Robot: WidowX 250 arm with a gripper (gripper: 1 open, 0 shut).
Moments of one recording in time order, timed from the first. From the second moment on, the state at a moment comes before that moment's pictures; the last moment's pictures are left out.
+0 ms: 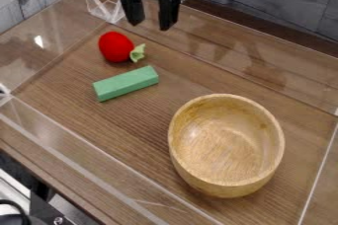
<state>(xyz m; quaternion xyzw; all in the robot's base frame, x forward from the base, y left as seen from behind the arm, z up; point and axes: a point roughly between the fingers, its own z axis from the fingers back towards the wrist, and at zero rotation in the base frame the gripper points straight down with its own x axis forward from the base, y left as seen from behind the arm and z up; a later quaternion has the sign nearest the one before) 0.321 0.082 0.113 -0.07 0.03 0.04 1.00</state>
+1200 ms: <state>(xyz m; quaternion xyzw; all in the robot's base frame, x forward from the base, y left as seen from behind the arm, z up) 0.303 0.054 0.090 -0.06 0.03 0.01 1.00</state>
